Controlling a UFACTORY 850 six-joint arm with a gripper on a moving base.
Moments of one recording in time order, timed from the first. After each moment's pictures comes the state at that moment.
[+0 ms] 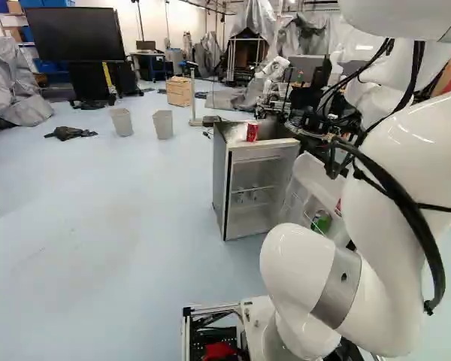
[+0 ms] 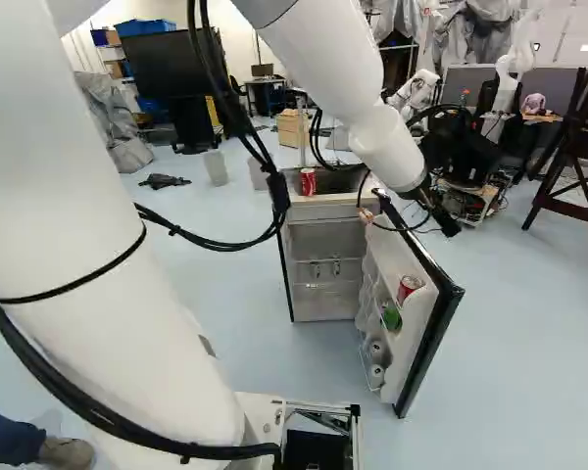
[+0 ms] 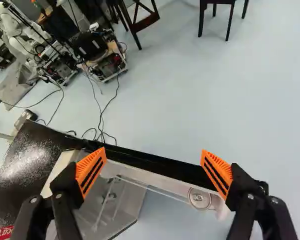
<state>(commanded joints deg) -45.0 -1.7 -47.5 33.1 3.8 -6.6</state>
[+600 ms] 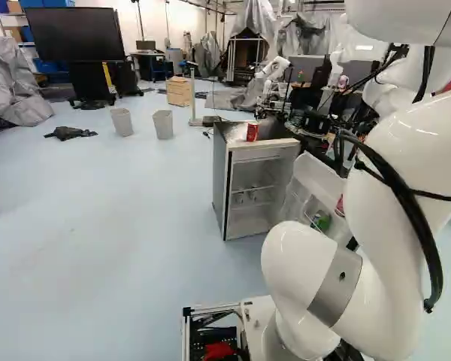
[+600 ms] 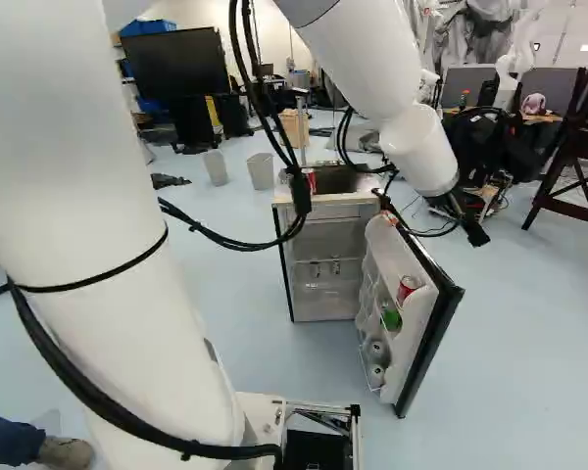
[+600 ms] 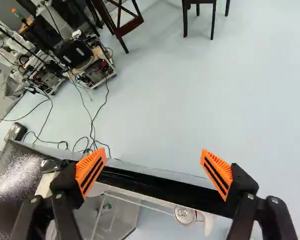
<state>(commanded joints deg) -50.3 -5.8 -51.8 33.1 1.2 -6.6</state>
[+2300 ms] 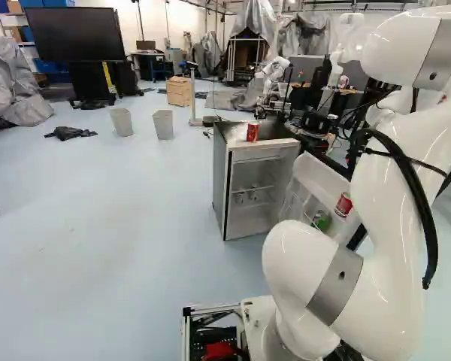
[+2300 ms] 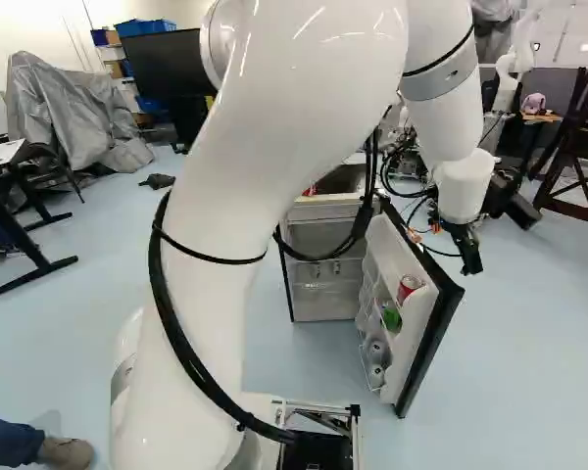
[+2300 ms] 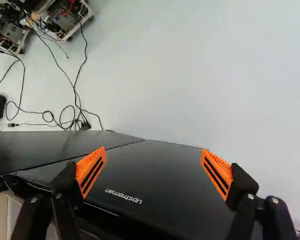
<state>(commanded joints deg) -52.1 -30.7 -70.8 32.3 -13.9 -6.6</state>
